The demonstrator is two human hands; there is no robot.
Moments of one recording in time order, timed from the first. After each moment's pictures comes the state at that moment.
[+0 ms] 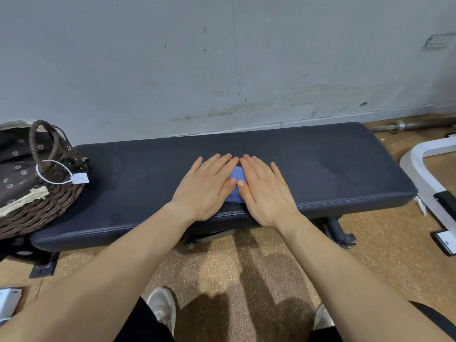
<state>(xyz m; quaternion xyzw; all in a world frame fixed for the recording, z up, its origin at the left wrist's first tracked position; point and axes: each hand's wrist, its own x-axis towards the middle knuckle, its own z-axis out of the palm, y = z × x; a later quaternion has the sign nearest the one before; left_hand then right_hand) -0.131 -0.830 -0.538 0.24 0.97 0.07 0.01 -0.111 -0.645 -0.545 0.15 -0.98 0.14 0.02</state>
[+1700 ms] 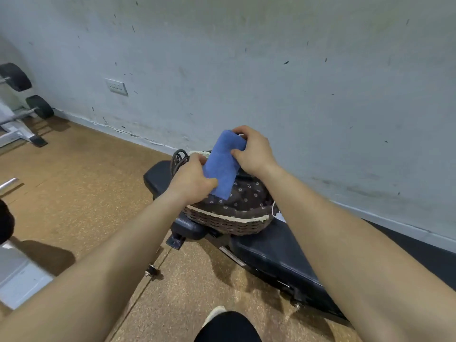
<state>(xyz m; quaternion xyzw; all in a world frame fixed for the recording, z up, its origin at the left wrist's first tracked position) -0.024 -1.211 -0.378 -0.28 0.89 0.35 -0.08 -0.156 -1.093 -0.355 0.32 -0.83 0.46 -0.08</state>
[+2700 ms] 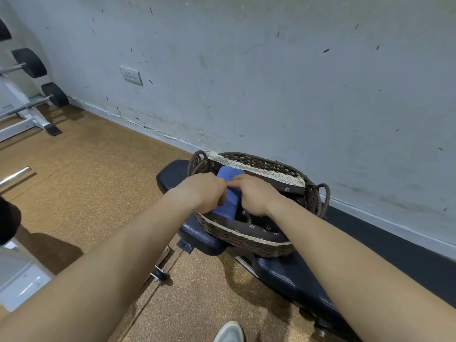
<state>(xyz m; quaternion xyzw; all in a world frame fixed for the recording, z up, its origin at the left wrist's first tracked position) -0.058 -1.276 -0.415 -0.09 0.98 0.01 0.17 -0.167 -1.152 -0.454 0.51 -0.84 0.09 -0.17</state>
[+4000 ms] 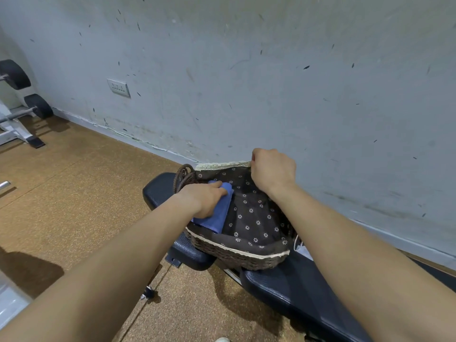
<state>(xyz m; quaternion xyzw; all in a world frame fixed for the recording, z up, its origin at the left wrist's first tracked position) -0.098 -1.282 -0.433 -0.08 0.97 -0.04 0.22 -0.214 -1.138 -0.399 0.32 -0.94 0.08 0.12</state>
